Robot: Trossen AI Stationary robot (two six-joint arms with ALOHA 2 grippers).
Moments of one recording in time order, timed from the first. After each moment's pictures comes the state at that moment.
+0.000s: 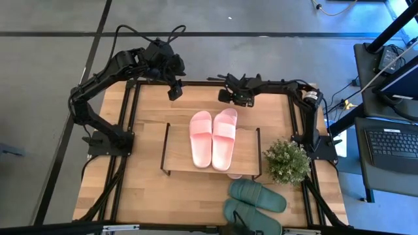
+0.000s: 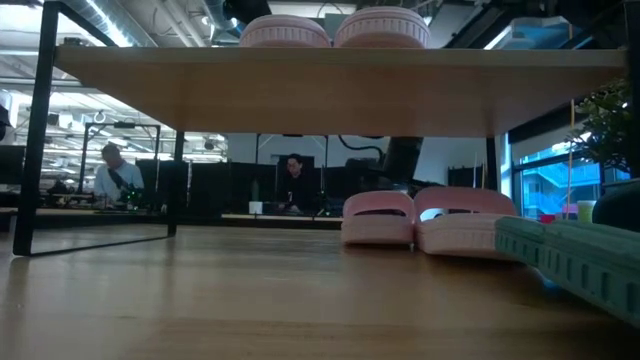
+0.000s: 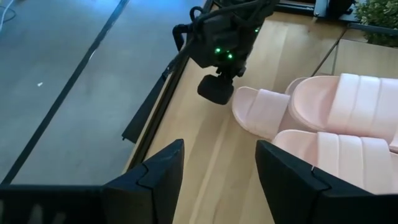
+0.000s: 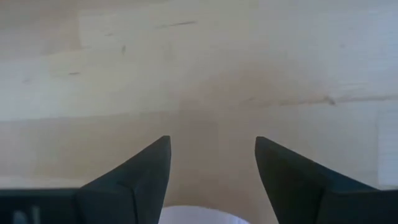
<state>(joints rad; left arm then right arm) 0.48 1.46 1.84 -1.14 0.01 0.16 -0.56 1.98 1.32 -0.57 0.06 1.12</state>
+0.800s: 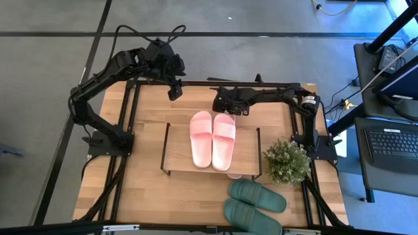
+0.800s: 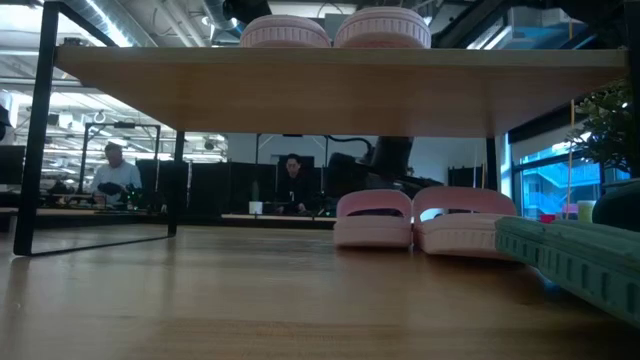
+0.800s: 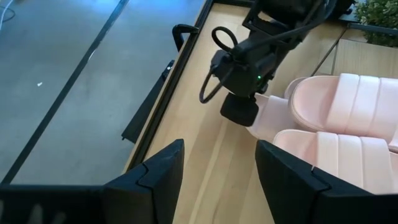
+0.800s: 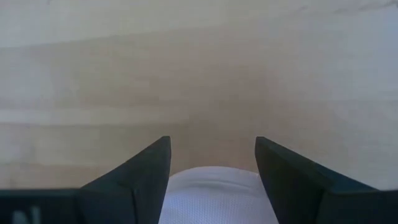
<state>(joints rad) 0.48 1.46 1.84 -1.14 0.01 0.16 -0.40 1.98 1.32 -0.57 0.12 1.23</state>
